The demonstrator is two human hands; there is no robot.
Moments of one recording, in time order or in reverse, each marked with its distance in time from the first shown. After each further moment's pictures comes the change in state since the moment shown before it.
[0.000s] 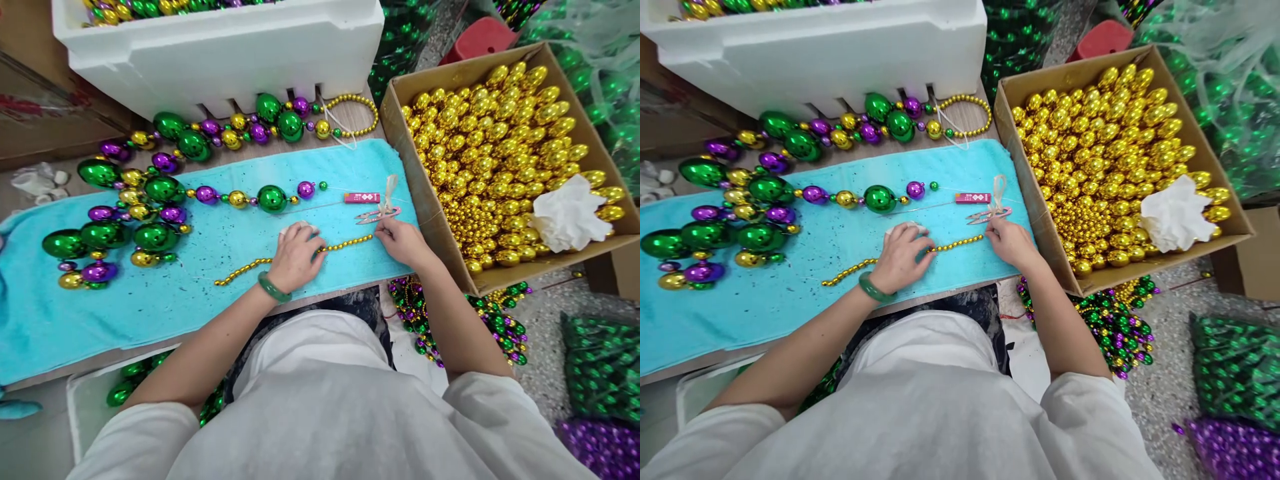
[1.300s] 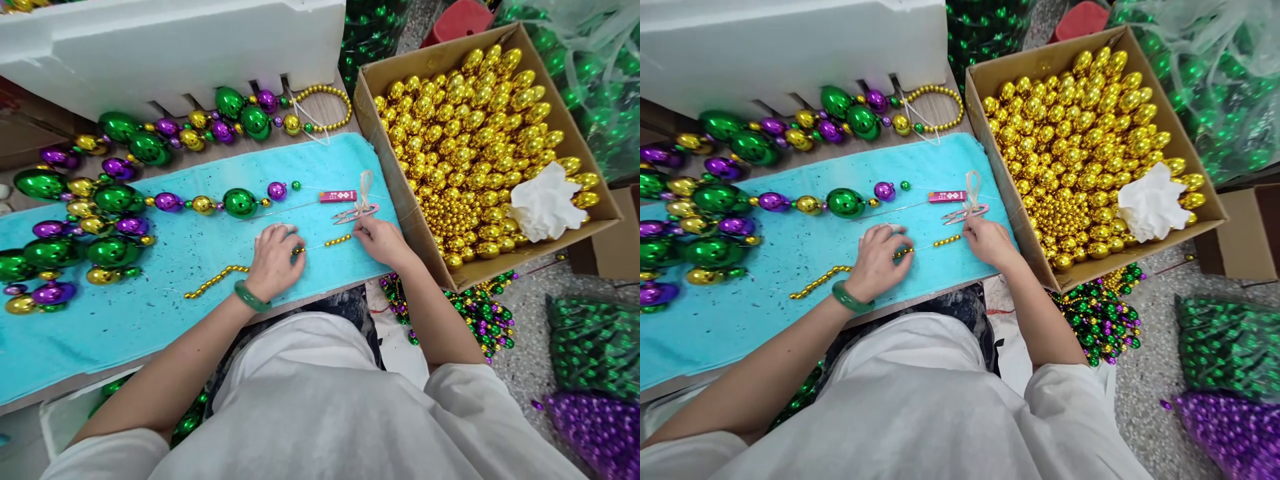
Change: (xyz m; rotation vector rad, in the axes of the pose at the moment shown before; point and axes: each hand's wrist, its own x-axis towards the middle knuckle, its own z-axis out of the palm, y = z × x) left_hand 0.011 0.014 0.005 -0.017 0.016 -0.093; right_hand -0.001 0.004 0.000 0.025 -0.012 -0.041
